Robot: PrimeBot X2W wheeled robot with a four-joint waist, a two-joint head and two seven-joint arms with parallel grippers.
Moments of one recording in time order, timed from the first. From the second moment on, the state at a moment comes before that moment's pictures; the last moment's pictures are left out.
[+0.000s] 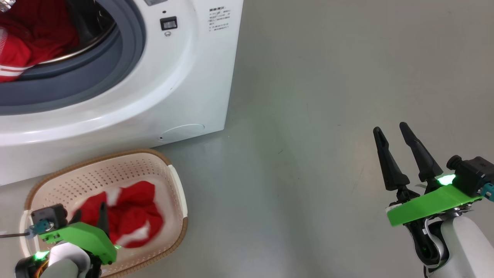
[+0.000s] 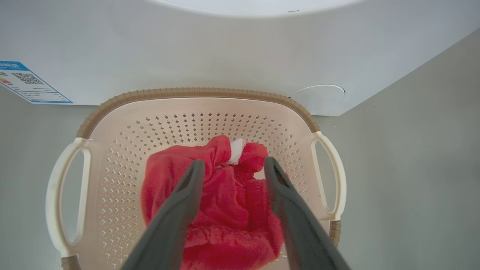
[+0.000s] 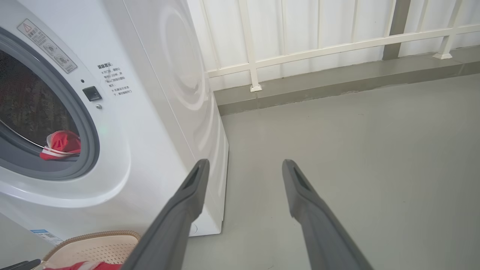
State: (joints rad) left arm -0.60 0.19 -0.27 1.20 -0.56 -0.13 -0.25; right arm -0.29 -0.26 0.14 0.19 0.54 0.13 -0.25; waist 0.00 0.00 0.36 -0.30
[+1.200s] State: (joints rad) left arm -0.50 0.22 -0.23 0.88 -0.55 -0.13 -0.25; right arm -0.29 -0.26 0.15 0.20 0.54 0.13 -0.25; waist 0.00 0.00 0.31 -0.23
